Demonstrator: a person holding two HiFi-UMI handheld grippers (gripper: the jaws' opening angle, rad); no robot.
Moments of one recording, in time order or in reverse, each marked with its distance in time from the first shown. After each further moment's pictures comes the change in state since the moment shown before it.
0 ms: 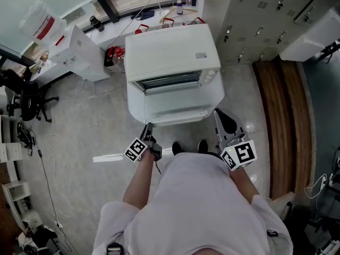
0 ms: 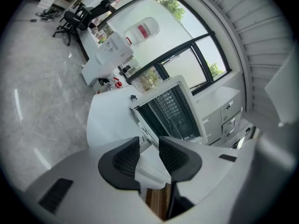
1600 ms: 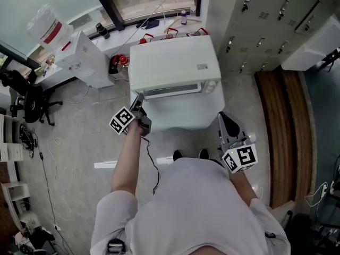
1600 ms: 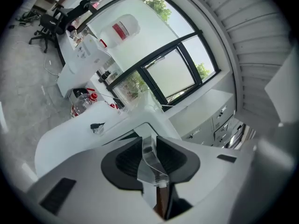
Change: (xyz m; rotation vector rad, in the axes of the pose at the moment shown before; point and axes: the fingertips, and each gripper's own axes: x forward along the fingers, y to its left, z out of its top) left arm 0.090 -0.113 0.144 0.099 -0.027 -0.122; right arm 0.006 -0.020 0.013 0.015 -0.043 -0.042
